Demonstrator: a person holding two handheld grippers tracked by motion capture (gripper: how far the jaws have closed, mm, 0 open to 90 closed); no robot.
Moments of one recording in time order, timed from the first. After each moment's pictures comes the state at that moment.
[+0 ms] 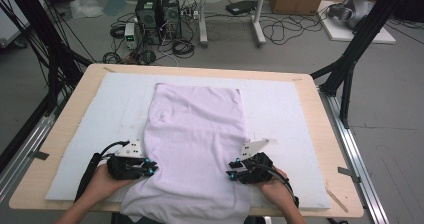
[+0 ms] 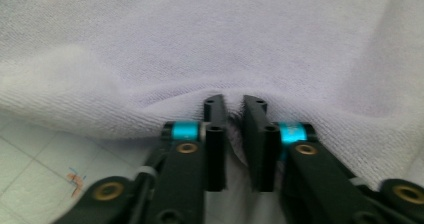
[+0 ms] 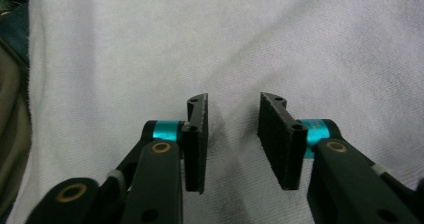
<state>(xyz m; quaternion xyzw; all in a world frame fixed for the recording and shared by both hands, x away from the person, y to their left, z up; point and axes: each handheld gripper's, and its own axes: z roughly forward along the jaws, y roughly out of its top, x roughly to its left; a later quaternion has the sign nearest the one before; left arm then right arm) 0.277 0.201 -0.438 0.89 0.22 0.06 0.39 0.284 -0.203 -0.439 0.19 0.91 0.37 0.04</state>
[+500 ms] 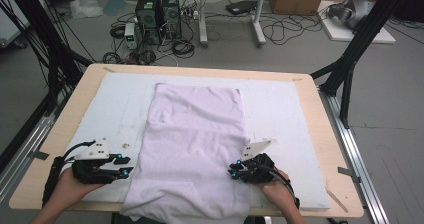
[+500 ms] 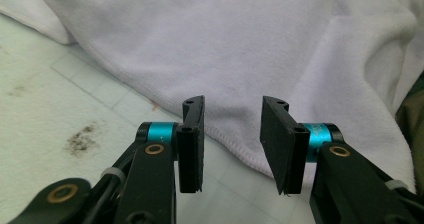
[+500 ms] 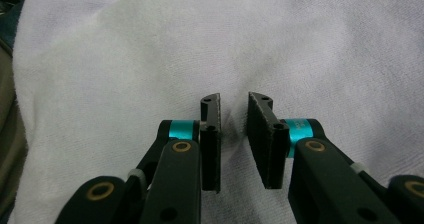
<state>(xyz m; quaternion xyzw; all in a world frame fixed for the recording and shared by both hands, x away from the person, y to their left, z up) 0.255 0.257 -0.410 0.88 0.24 0.09 0.40 0.281 -0.207 -0.438 0.20 0.91 0.36 0.05</state>
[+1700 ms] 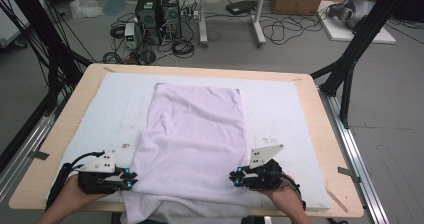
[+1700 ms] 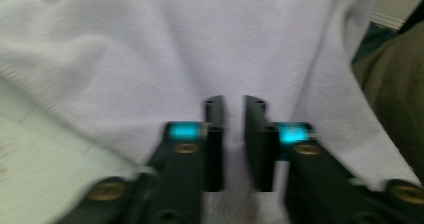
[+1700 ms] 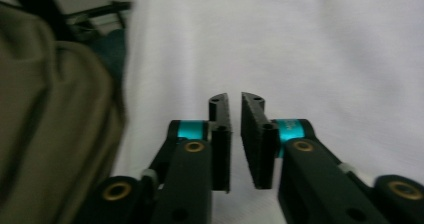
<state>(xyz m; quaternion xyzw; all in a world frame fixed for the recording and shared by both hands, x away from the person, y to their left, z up) 0.242 0.250 -0.418 0.89 0.19 0.06 0.40 0.258 -0.219 -0.412 0.15 0.89 0.42 0.01</state>
